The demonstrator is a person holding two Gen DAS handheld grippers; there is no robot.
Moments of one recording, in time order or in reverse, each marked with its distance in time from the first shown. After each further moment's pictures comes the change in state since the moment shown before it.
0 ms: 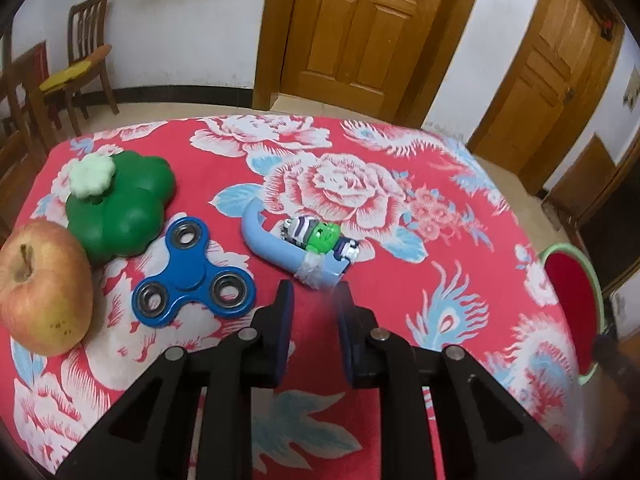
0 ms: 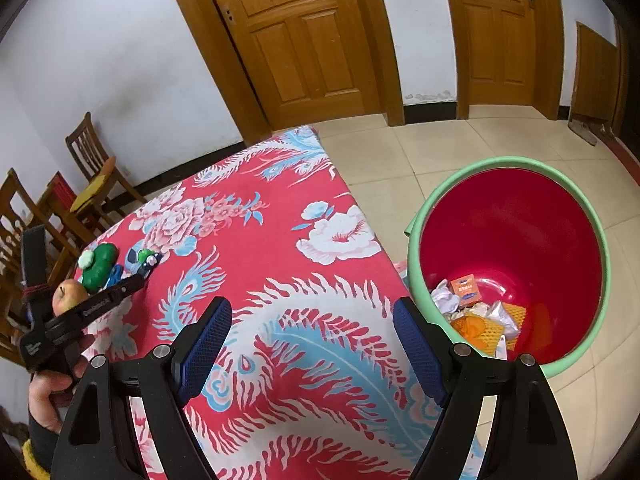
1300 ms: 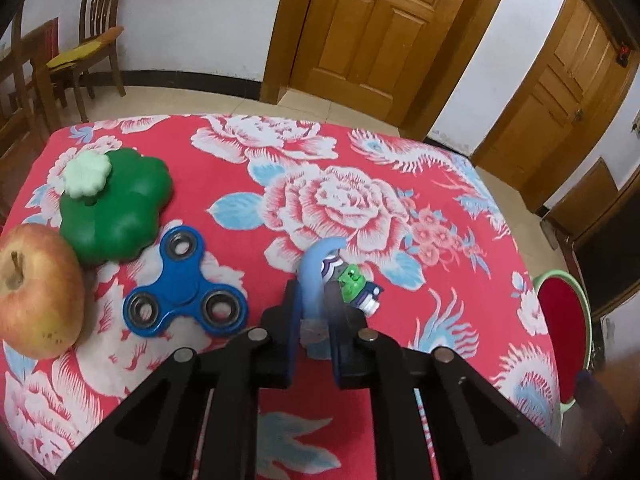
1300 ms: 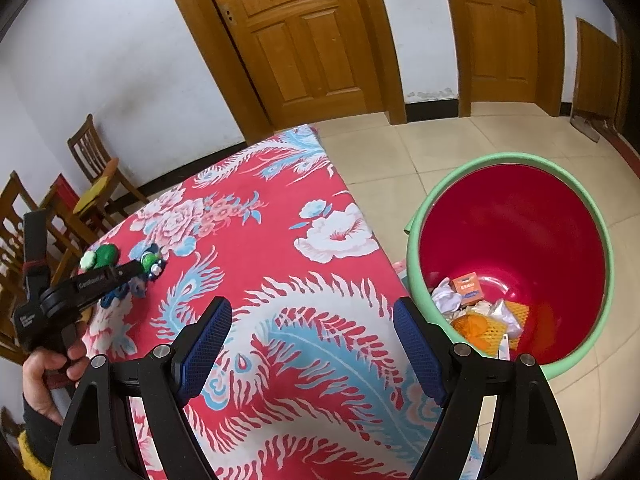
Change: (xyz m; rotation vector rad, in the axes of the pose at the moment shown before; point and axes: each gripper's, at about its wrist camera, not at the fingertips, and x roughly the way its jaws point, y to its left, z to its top) left arm 0.009 -0.002 0.013 -0.064 0.028 0.004; right arm 0.000 -0.006 -0.001 0.007 0.002 0.019
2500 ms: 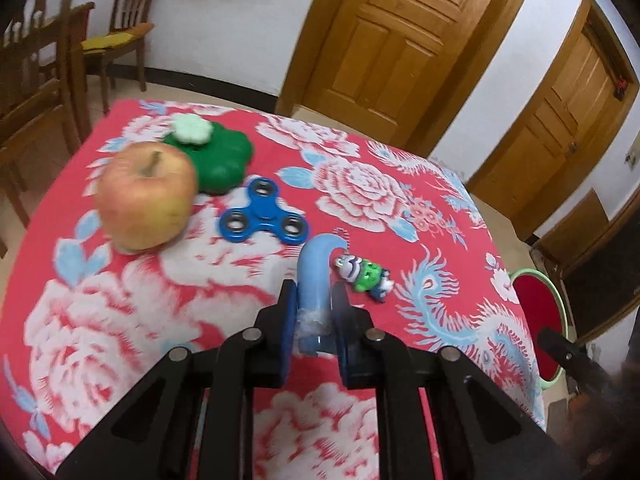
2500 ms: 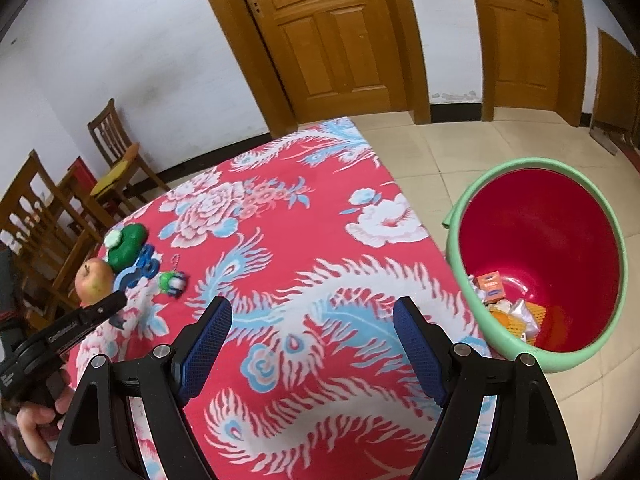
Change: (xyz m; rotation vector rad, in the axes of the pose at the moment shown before) left arm -0.084 0.040 -0.059 -0.094 -0.101 -0.020; right arm -0.006 0.035 -0.011 -0.064 0.017 0.056
